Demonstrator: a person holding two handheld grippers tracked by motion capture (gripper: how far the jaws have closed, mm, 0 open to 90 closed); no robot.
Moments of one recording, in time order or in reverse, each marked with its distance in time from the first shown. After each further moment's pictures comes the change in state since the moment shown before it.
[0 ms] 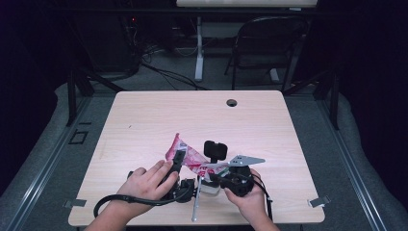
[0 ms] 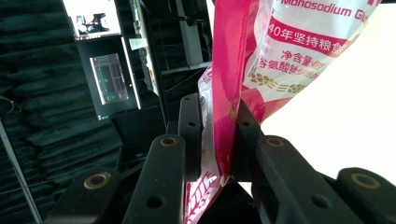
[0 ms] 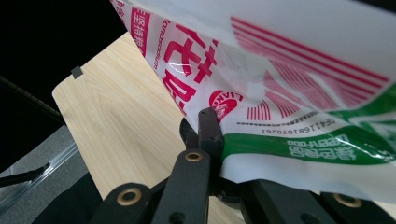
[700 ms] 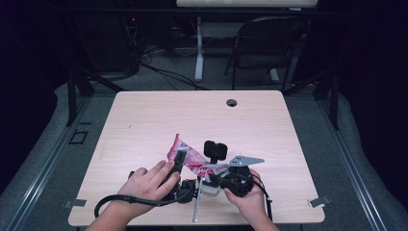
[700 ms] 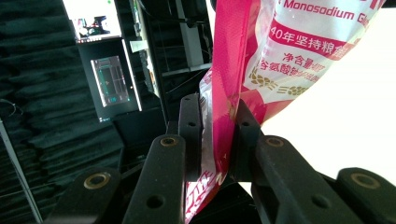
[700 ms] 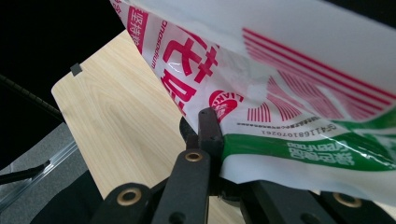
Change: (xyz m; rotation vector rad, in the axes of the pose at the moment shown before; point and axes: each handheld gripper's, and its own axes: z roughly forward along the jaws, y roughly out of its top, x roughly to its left) left arm 0.000 0.002 -0.001 -0.009 0.000 0.006; right arm 0.000 -0.001 0.001 0.010 0.002 0.000
